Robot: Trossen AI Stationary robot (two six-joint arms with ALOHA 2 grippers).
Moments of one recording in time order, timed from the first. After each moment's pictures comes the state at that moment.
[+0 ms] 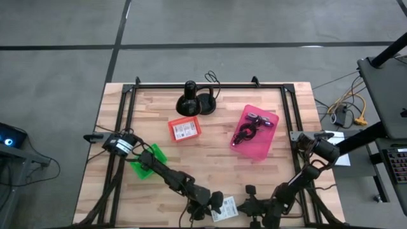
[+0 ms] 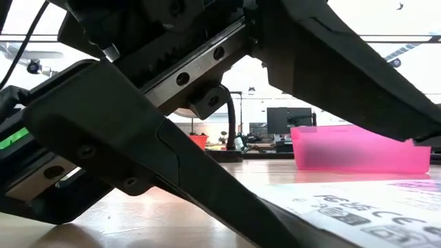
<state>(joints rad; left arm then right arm) -0.45 2.18 1.33 0.29 0.10 1.06 0.91 2.03 0.88 0.35 0.68 0.70</state>
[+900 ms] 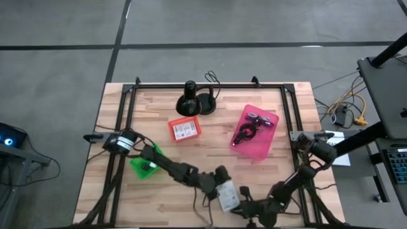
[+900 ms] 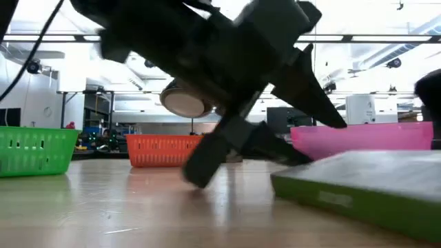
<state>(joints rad) -0.42 2.15 1.33 0.28 -0.40 1.06 0.89 2.03 0.88 0.51 0.65 0.55</state>
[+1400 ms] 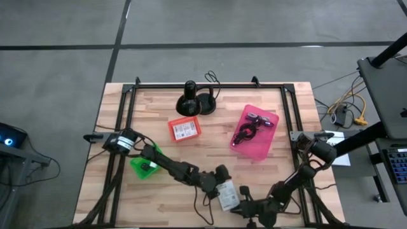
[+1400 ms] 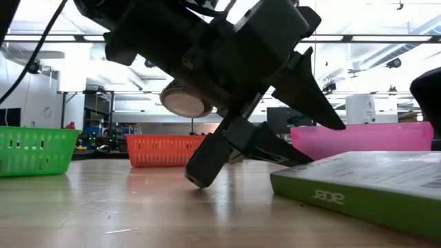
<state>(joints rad) -0.42 2.15 1.32 0.28 -0.38 1.05 0.89 2.03 0.87 0.51 0.66 0.52</state>
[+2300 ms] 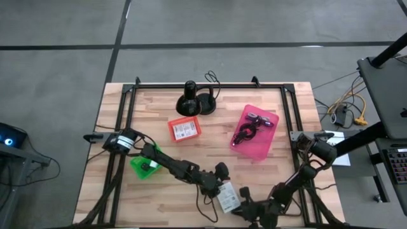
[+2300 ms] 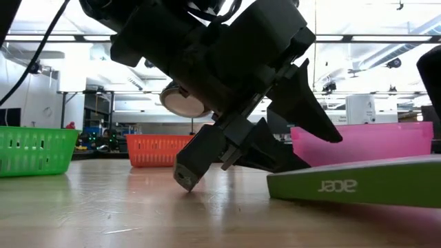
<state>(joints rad) -0.40 2.15 1.32 0.24 -0.27 0.87 0.89 2.03 0.90 0.45 0.68 0.37</state>
